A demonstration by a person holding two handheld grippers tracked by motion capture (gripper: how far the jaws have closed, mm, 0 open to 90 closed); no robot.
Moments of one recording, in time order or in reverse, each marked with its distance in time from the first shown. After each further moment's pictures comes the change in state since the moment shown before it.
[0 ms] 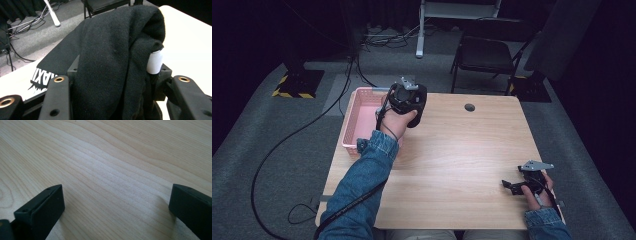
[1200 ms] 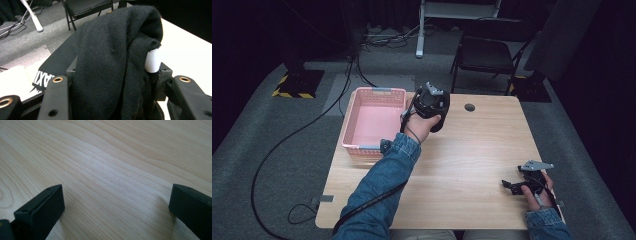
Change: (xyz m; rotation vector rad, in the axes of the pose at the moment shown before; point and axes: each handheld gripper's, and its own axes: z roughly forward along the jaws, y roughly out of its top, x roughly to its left) left arm -0.056 0.012 0.036 -0.010 -0.091 0.030; right arm 0.000 0.000 0.000 0.000 0.002 -0.002
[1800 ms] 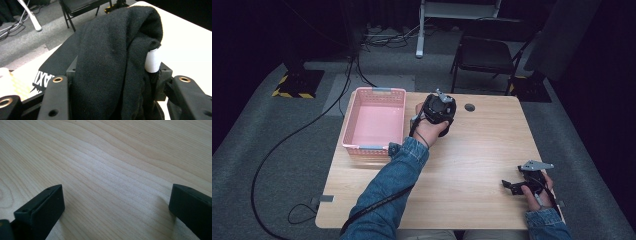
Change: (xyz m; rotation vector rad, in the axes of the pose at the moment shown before) left arm -0.021 -0.009 0.026 0.030 0.004 0.041; right arm 0.000 0.000 0.000 0.000 0.000 0.001
